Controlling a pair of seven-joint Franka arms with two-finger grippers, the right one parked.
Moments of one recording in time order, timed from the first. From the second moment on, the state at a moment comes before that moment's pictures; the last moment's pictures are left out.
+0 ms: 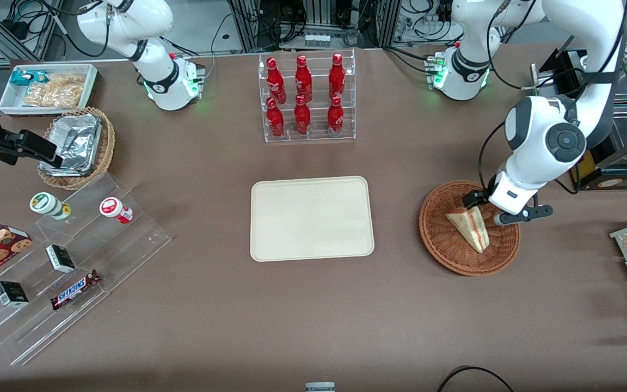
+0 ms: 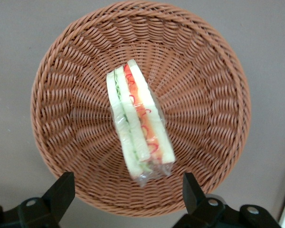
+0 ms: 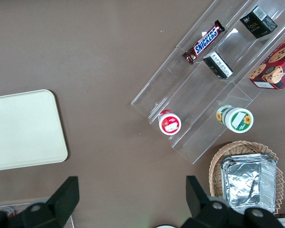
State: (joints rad) arm -0.07 0.11 -0.08 -2.24 0.00 2.33 -0.42
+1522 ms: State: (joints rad) arm -0.09 0.26 -0.07 -2.25 -0.01 2.52 -0.81
